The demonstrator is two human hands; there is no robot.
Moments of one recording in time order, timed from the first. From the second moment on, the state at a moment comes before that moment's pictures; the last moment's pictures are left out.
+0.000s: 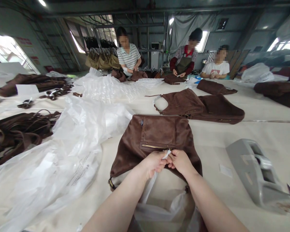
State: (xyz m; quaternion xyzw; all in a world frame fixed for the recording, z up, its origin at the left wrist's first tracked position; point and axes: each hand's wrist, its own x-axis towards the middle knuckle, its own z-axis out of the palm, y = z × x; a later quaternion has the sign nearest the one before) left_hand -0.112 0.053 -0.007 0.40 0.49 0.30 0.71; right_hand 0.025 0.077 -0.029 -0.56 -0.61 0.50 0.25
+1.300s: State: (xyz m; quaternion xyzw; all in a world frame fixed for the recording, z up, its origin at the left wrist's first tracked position) left_hand -0.107 0.044 -0.004 0.52 0.63 0.28 0.51; right_hand 0.035 0.051 -0.011 -0.55 -0.62 0.49 0.25
